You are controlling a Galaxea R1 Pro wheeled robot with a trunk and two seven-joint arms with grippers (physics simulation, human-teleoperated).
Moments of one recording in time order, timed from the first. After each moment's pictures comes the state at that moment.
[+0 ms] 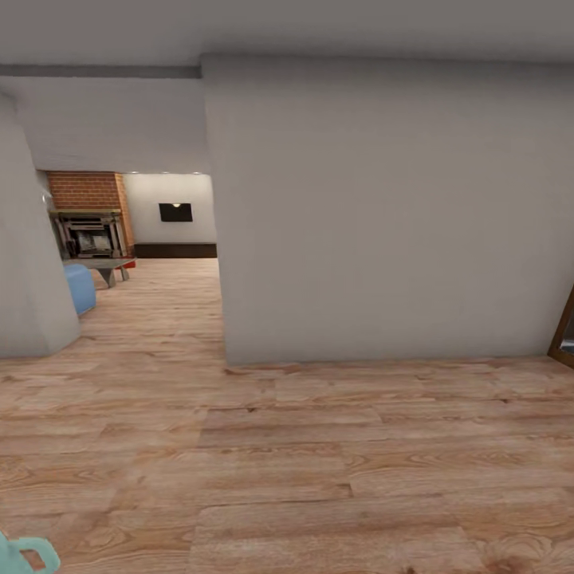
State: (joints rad) left arm -0.25 0.00 -0.06 0.00 0.44 0.03 0.03; right arm -0.16 -0.01 0.13 0.03 0.01 -0.15 -0.08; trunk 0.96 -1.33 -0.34
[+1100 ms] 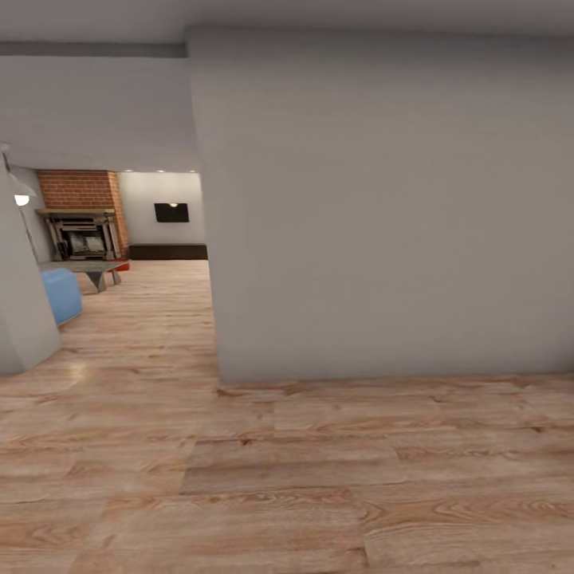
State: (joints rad) left arm -0.25 0.00 -0.06 0.00 0.44 0.03 0.03; right arm -0.16 -0.01 0.14 0.03 0.01 -0.15 -0.09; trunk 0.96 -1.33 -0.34
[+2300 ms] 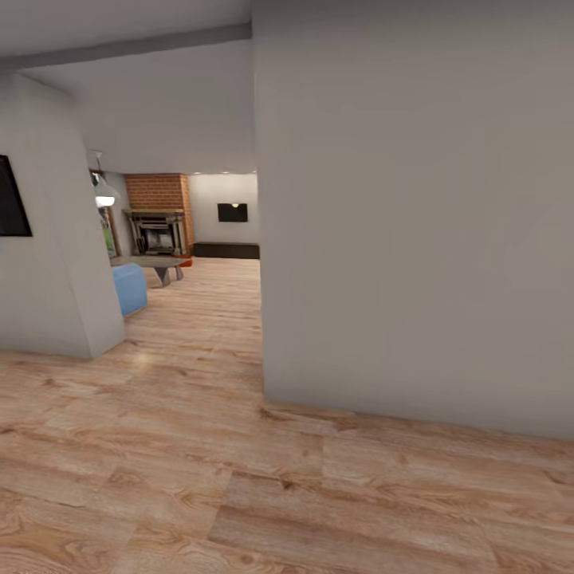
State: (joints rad) left arm -0.25 0.00 -0.06 0.00 0.44 0.03 0.03; right arm -0.16 -0.01 0.13 0.03 0.00 -0.14 -0.09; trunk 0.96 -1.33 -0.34
